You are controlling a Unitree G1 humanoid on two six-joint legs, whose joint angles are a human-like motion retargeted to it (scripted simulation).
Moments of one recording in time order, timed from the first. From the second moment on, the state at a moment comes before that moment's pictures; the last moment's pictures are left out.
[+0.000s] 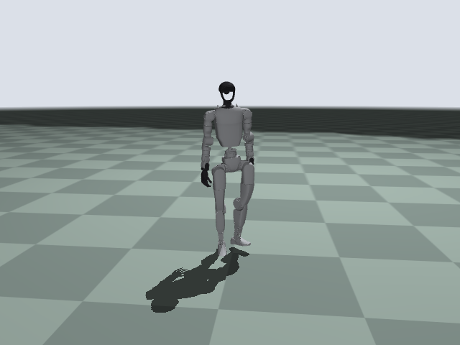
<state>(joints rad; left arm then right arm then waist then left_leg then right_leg) 0.17 0.03 0.38 1.49 0.28 0.00 -0.16 0.05 -0.14 0.13 1.56 -0.31 -0.05 0.00 -0.04 -0.06 -0.04 0.10 -0.13 0.51 -0.03 -0.31 0.01 0.07 -0.11 -0.25 0.00 0.17 0.17</state>
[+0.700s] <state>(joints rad) 0.17 0.06 0.33 1.48 0.33 0.00 -0.18 0.07 -0.13 0.10 1.42 -0.28 -0.04 0.07 -0.07 -0.07 -0.04 0.10 -0.11 0.55 -0.03 -0.33 0.01 0.03 -0.09 -0.22 0.02 0.17 0.18</state>
